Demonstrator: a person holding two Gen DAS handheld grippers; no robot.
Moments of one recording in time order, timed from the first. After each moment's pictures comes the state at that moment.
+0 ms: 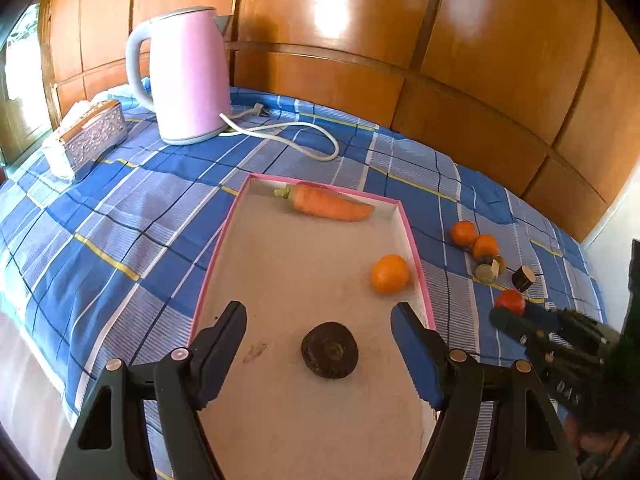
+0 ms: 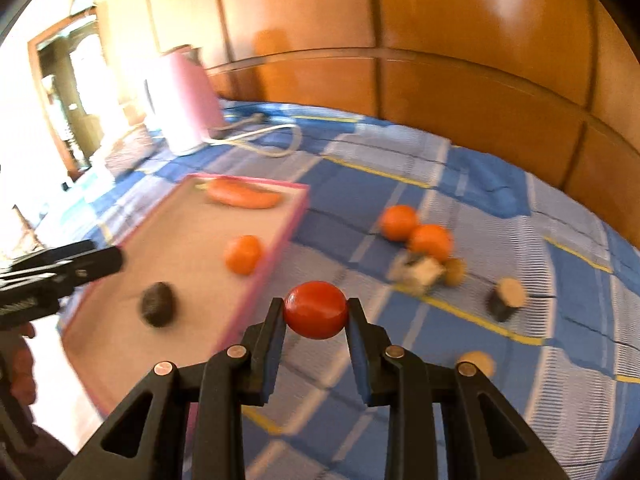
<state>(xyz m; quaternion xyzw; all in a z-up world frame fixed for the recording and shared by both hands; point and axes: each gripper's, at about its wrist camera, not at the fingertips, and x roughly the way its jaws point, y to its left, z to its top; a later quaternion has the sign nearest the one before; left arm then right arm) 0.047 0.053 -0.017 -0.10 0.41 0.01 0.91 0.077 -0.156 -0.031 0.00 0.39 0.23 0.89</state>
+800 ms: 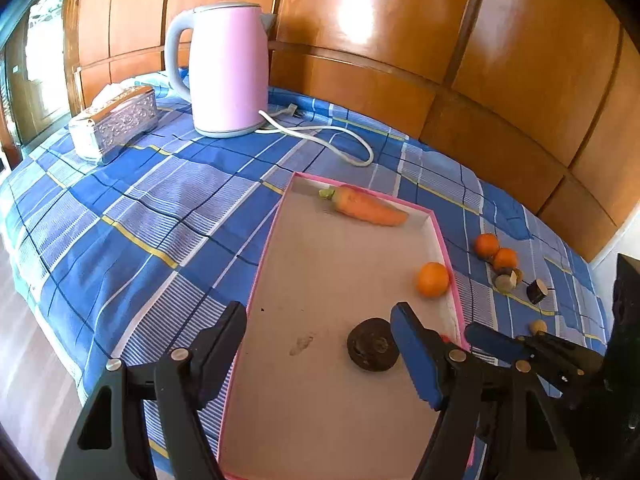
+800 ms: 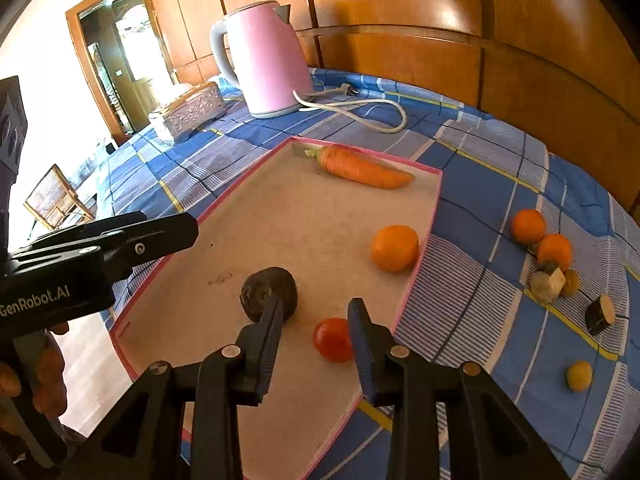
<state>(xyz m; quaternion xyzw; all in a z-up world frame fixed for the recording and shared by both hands) 0.033 0.084 -0.018 -0.12 0.40 0.03 0.91 0.066 -0.076 -0.041 -0.03 0.41 0.30 0.86</state>
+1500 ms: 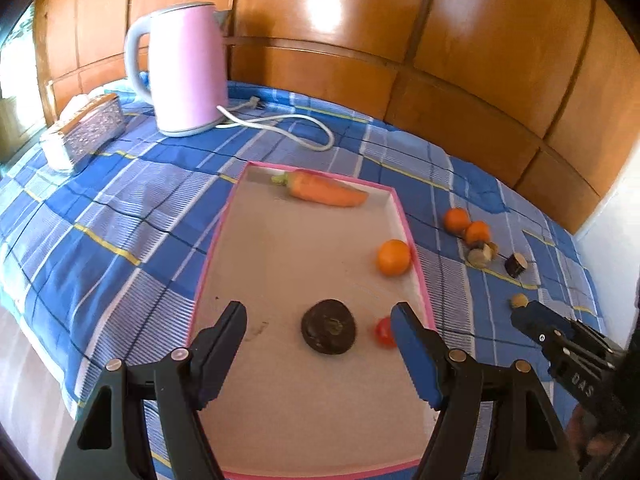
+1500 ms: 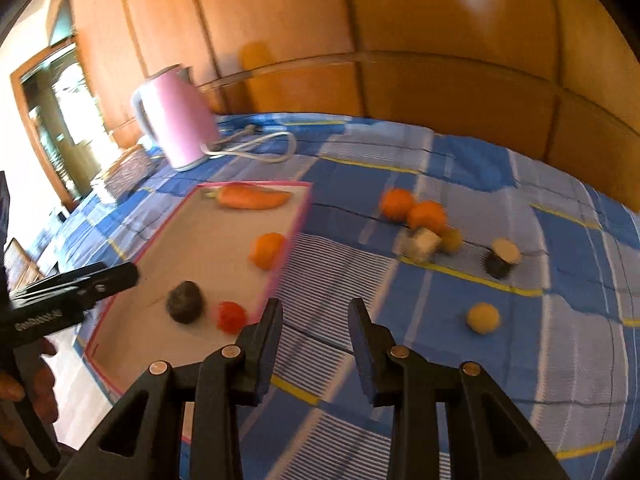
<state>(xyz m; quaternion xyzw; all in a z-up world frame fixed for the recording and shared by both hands) 0.032 0.049 -0.017 -0.09 0.42 -0.01 0.90 0.049 -0.184 -0.034 0.05 0.39 0.16 0.90</state>
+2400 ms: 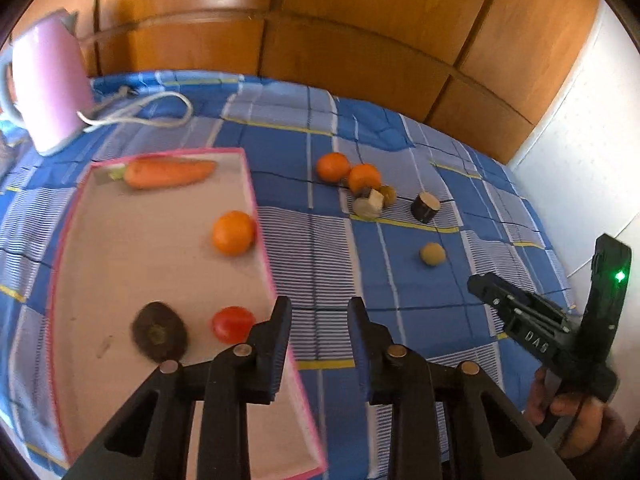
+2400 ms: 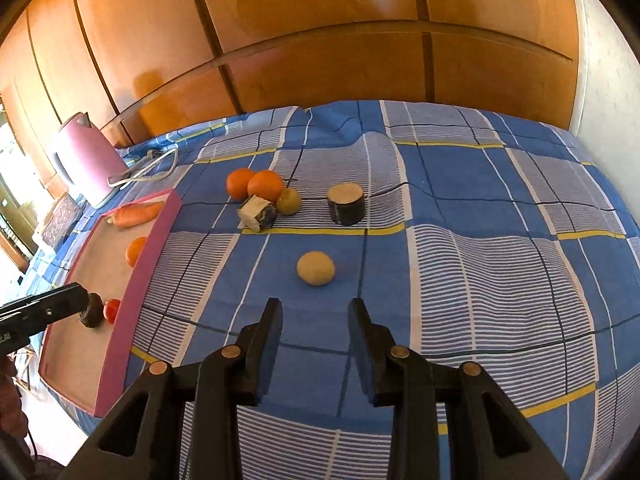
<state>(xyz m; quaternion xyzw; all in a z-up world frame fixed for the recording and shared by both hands) 0.069 -0.057 -0.024 -0.06 0.48 -0.17 0.86 0.040 -0.288 -0.068 0.12 0.41 0.05 0.90</state>
